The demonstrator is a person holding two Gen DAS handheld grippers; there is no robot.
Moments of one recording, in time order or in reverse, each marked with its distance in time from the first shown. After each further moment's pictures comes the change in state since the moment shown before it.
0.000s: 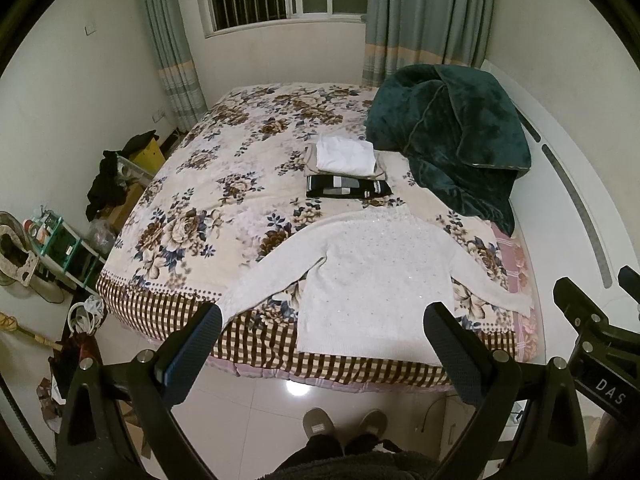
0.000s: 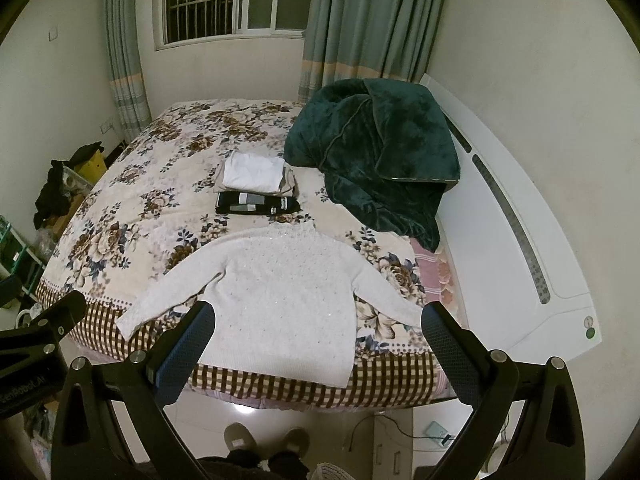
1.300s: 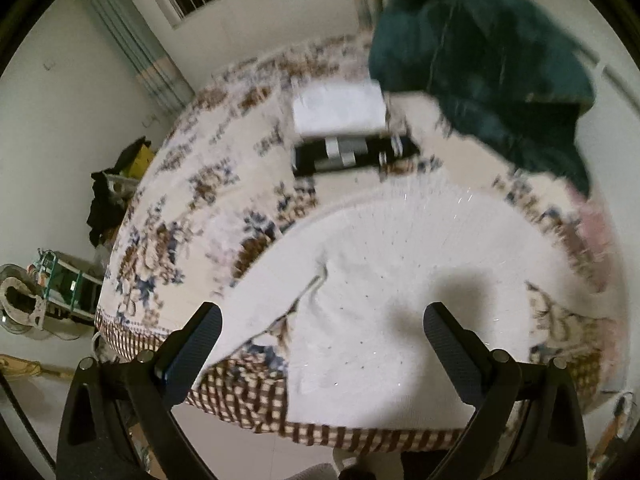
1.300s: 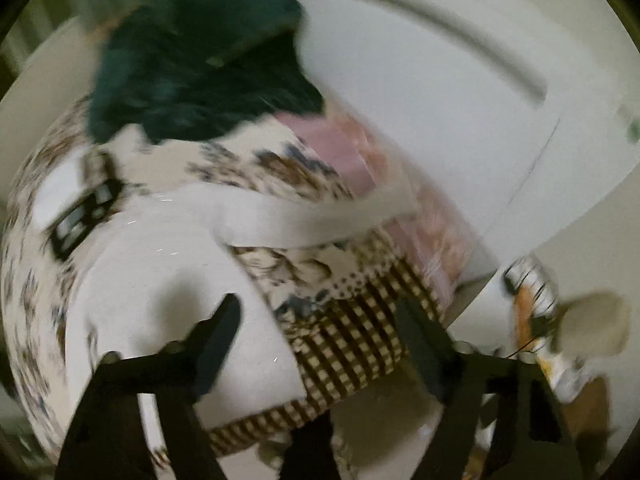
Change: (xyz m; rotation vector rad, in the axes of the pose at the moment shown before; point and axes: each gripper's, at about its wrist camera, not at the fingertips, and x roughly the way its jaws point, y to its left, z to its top) left arm 0.341 -0.122 0.042 0.158 0.142 0.200; right arm 0.398 -0.295 -0.136 0.722 0.400 -0.222
